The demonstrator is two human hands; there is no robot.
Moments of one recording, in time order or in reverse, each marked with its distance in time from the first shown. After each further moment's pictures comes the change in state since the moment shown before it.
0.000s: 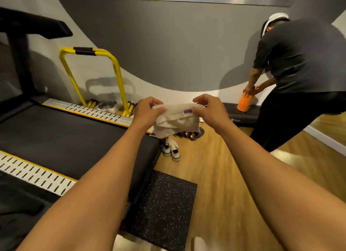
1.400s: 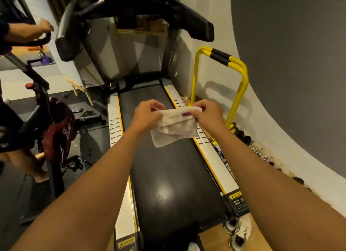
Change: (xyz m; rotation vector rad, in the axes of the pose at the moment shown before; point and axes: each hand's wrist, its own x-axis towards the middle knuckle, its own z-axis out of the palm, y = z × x) left_hand 0.341 -0.122 -0.232 0.297 0.707 -0.437; right_hand 0.432 -0.134 0.406 0.129 -0.727 -0.366
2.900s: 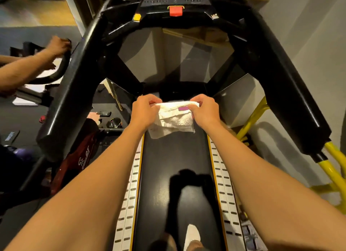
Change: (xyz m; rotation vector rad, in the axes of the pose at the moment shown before) left_hand 0.649 -0.005 -0.152 0.154 0.311 -0.271; right_hand 0.671 -0.172 0.227 0.011 -0.318 -0.052
